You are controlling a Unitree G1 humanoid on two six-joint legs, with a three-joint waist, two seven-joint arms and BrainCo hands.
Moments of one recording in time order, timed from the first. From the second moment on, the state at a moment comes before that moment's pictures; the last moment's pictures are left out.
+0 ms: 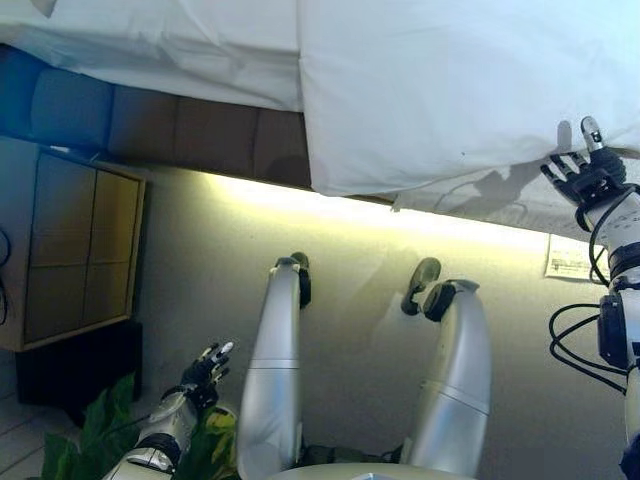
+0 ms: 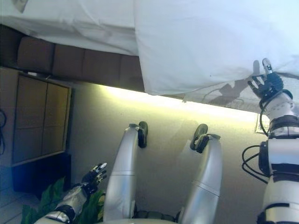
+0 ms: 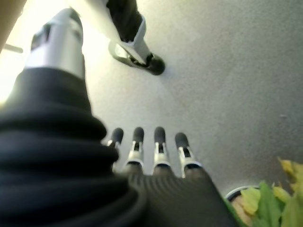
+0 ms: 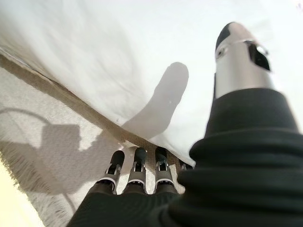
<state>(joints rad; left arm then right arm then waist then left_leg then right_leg) -0.15 0.36 -0.20 1.14 -0.82 -0.13 -0.25 -1.10 -0.85 0.13 1.31 1.19 0.20 0.13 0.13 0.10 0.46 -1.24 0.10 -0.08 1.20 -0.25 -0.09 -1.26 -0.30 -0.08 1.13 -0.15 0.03</state>
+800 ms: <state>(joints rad) -0.02 0.37 -0.18 1.10 -0.76 -0.17 -0.31 -1.16 -0.89 0.16 1.29 1.13 0.15 0.30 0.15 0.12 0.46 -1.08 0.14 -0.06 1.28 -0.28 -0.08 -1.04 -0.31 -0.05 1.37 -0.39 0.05</state>
